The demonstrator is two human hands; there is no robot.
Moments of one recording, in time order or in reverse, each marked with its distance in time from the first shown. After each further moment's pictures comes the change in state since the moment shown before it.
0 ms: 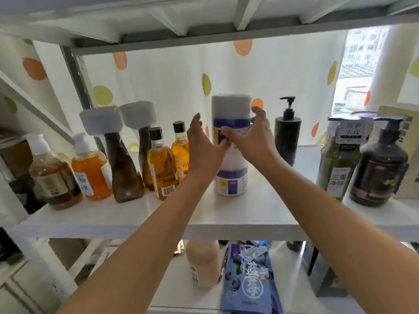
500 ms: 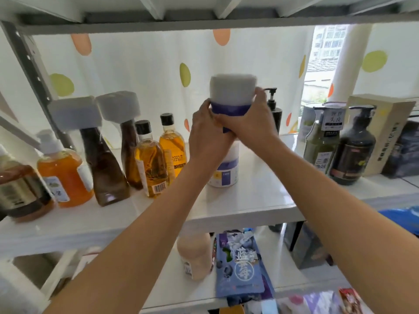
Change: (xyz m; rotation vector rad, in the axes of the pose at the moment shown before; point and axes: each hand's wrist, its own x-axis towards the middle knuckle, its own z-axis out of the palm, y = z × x) left_hand 0.004 0.018 -0.001 0.098 -0.105 0.228; right_hand -0.011 -0.031 -0.002 -0.056 0.197 -0.003
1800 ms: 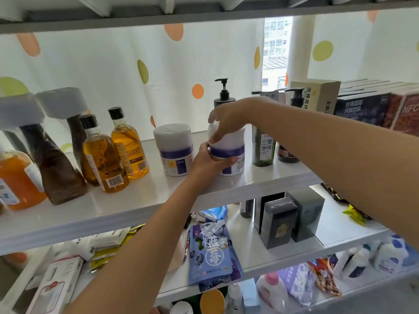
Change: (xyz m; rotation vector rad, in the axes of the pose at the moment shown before) left_hand -0.073 -0.023 0.103 -0.212 -0.470 -0.321; right_hand 0.031 0.024 -0.084 -1.057 -0.836 -0.087
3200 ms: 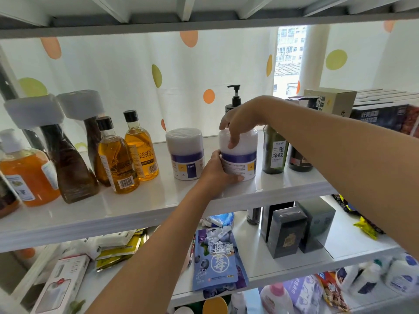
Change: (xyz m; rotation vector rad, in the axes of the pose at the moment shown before) left_hand 0.004 -0.012 0.000 0.044 -0.072 -0.008; right_hand 0.010 -0.001 -0.013 0.075 -0.182 0.043
